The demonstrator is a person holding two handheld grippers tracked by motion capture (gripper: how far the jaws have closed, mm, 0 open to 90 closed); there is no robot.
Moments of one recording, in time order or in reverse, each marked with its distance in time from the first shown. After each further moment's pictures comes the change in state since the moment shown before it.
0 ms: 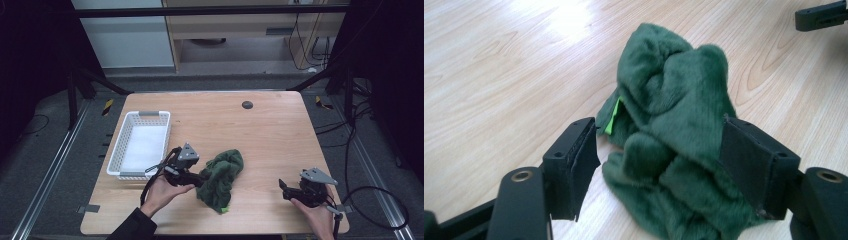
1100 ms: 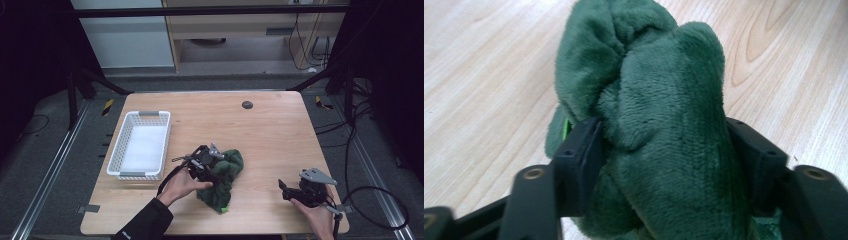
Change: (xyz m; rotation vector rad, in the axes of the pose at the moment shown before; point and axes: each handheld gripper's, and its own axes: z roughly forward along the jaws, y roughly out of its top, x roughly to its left) left arm -0.014 0.032 0.059 0.227 -0.069 0.108; right arm 0.001 0.000 0.000 0.004 0.004 0.000
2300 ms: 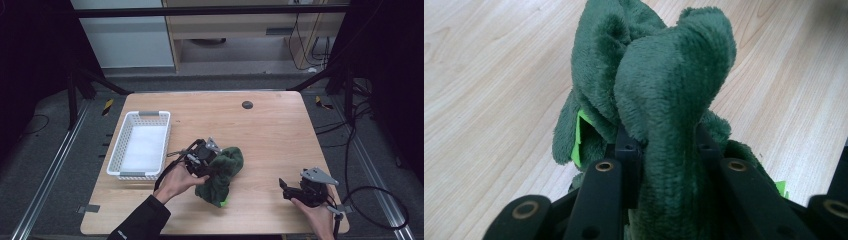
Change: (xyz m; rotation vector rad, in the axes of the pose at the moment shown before) left arm -0.003 0.014 -0.029 0.005 -0.022 -0.006; right arm -0.001 0.002 -0.002 -0.018 -0.008 0.002
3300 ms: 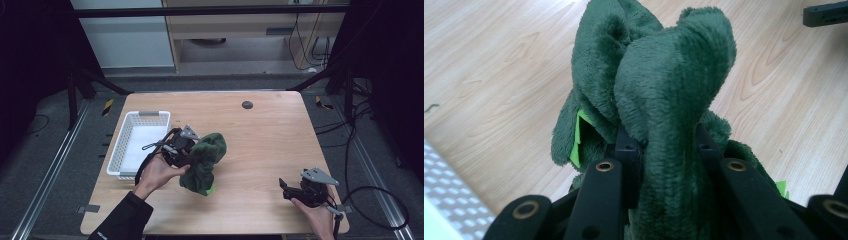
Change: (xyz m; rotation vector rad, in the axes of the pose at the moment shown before) left arm 0.027 -0.011 -0.056 -0.072 0.077 -0.064; right arm 0.000 0.000 -0.001 -0.003 -0.001 0.006
